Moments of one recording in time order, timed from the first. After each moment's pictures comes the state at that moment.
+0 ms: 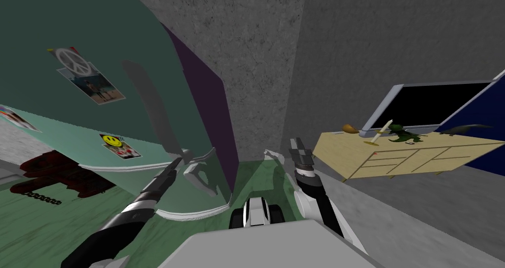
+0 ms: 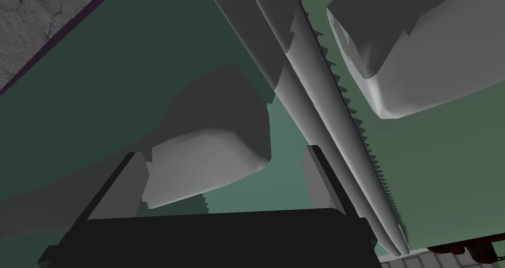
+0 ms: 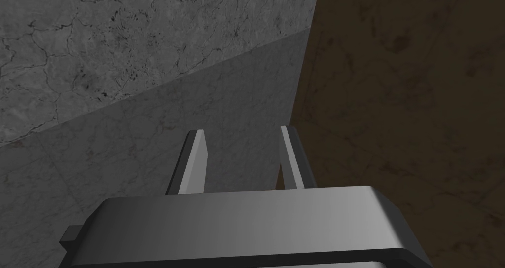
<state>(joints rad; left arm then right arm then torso) 0.78 0.41 0.41 -2.31 0.11 -0.02 0.01 0.48 0.05 0.01 -2.22 0.12 -0.63 -0.09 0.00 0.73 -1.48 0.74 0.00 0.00</state>
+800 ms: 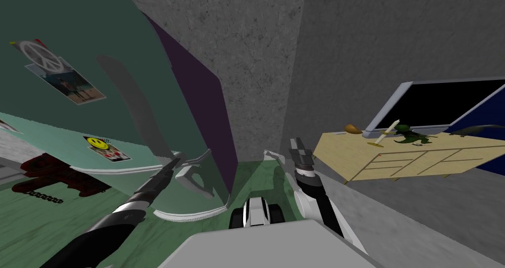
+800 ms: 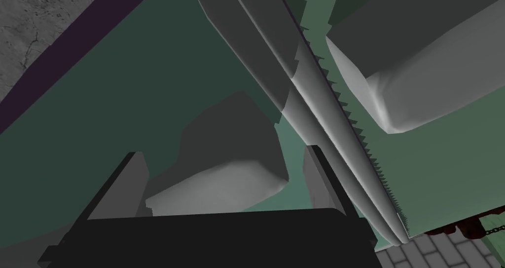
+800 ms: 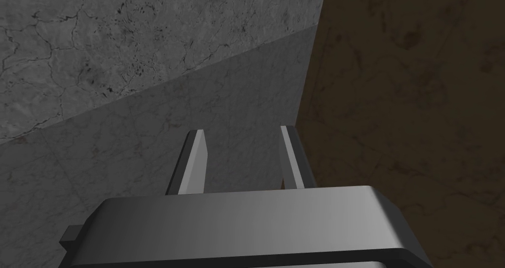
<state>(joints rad) 0.84 0.46 0.46 -2.39 0.12 0.13 0.03 0.48 0.05 0.01 -2.22 0.12 -0.63 -0.09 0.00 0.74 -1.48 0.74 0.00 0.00</state>
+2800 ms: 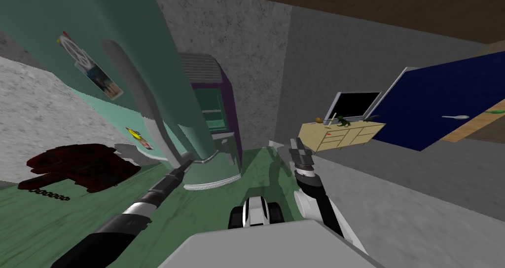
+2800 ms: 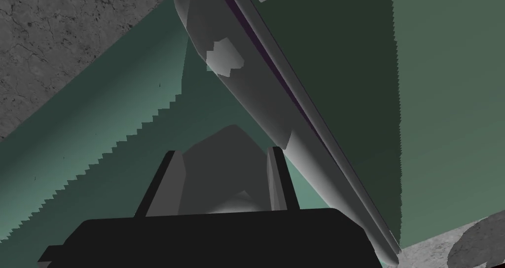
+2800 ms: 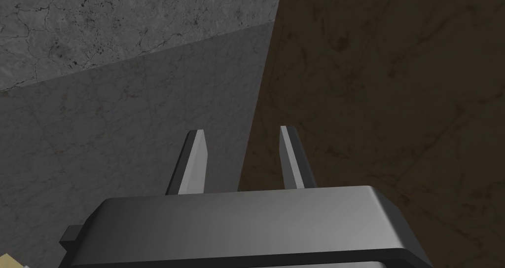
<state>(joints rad) 0.95 0.64 0.37 -2.44 0.18 -0.03 0.04 0.48 0.05 0.01 -2.22 0.12 -0.63 -0.09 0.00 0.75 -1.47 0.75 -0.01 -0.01</state>
